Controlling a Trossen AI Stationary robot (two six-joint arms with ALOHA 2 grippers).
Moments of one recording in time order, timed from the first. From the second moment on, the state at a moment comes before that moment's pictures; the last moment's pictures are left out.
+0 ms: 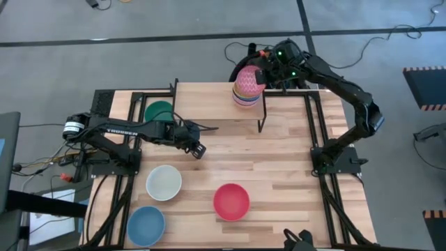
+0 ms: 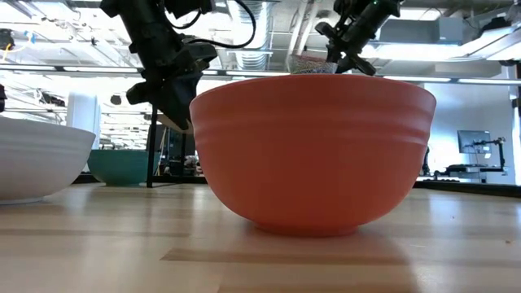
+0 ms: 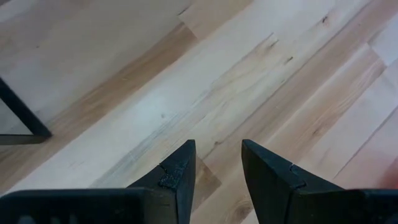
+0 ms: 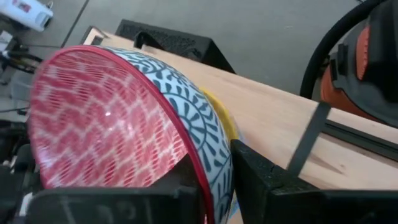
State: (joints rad) left arm 0.06 1.39 0.95 -0.56 -0.23 -0.77; right arm -0.75 1.51 1.55 -0.78 -0.16 0.50
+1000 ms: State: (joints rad) left arm 0.06 1.39 0.95 -0.56 -0.23 -0.81; right arm -0.73 1.56 1.55 -0.78 -0.11 0.45
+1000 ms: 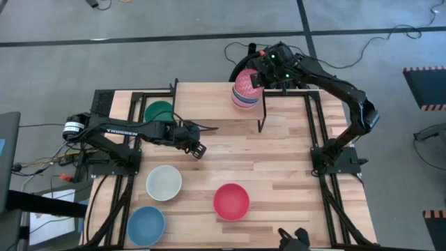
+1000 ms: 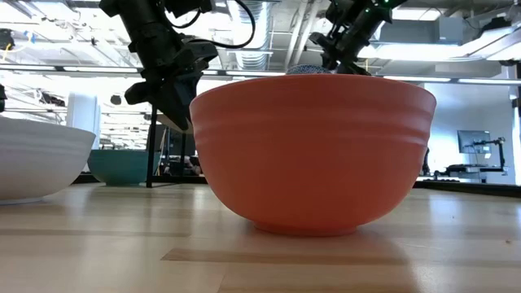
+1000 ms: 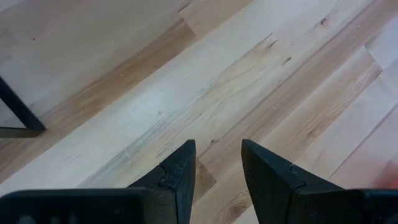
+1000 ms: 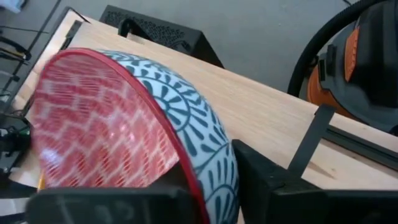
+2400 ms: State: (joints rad) left arm 0.25 1.50 0.95 -0.01 -0.27 -0.54; right arm -0.87 1.55 1.55 -0.67 -0.56 0.53
